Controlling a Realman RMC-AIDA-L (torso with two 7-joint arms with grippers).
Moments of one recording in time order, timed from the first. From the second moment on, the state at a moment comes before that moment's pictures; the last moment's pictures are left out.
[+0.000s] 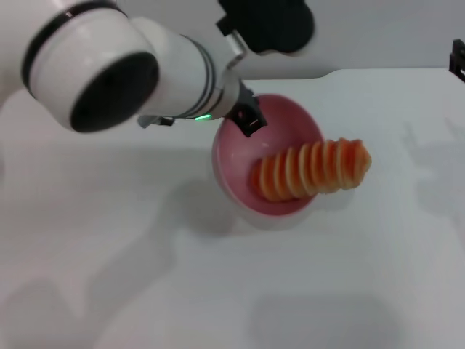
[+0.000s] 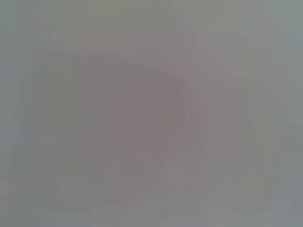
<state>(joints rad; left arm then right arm) -0.73 -2.07 1.96 1.50 -0.21 -1.10 0.21 -0.18 2.09 -1.87 -1.85 -0.31 0.40 0.32</state>
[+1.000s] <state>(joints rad) -0.71 -2.08 2.27 1.44 0.14 -0.79 0.20 -0.17 2.08 -1.88 -1.80 -0.31 0.42 0.33</state>
